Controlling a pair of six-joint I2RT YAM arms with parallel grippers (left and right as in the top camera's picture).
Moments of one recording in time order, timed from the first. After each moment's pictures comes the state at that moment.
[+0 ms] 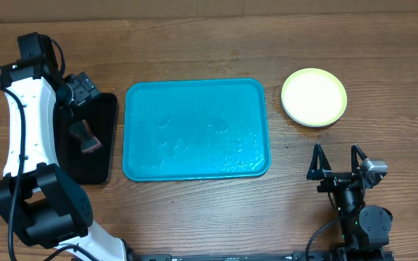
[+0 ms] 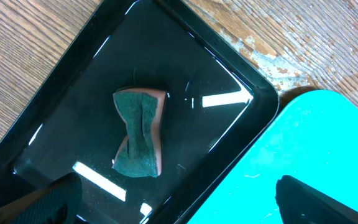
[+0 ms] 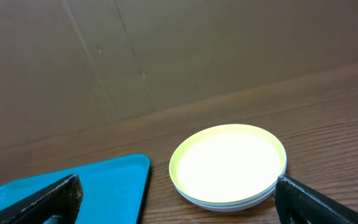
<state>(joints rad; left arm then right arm) 0.30 1.84 1.64 -1.10 -0.05 -0.39 0.06 0.01 0.02 -0.03 -0.02 0.30</state>
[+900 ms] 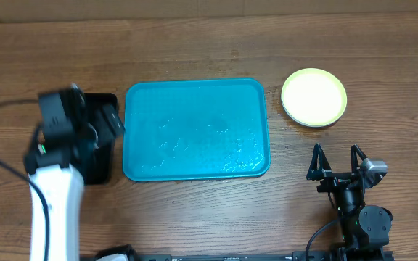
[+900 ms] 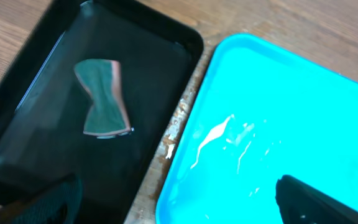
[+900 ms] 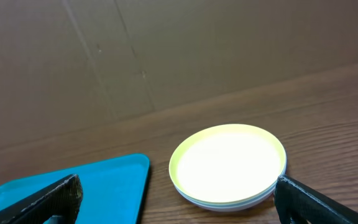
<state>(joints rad) 0.18 1.18 0.99 -0.75 0.00 -0.26 0.06 0.01 0.02 -0.03 -0.02 0.29</state>
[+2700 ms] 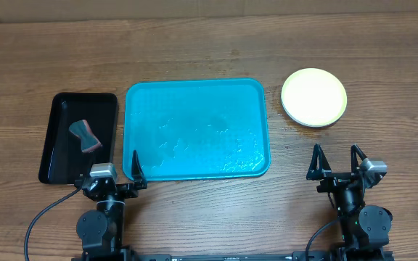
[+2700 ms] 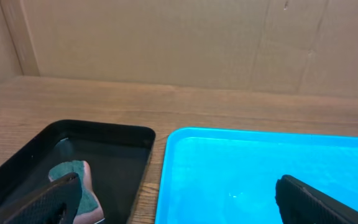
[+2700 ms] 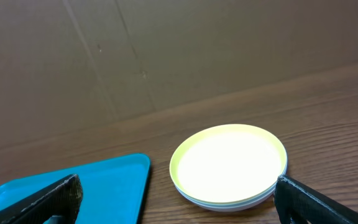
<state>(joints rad) 0.13 0.02 0.01 -0.08 0.06 -0.06 0.06 0.01 0.02 -0.03 -0.02 0.29</state>
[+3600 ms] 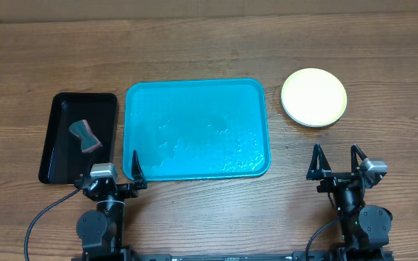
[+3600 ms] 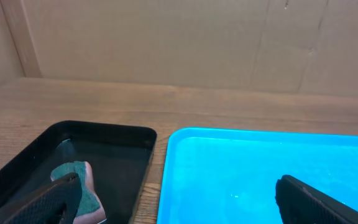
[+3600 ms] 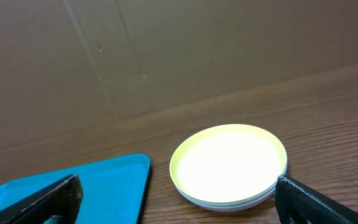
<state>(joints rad) 0.13 0.02 0.01 -0.08 0.06 -0.05 0.06 0.01 0.02 -0.03 -0.02 0.29</state>
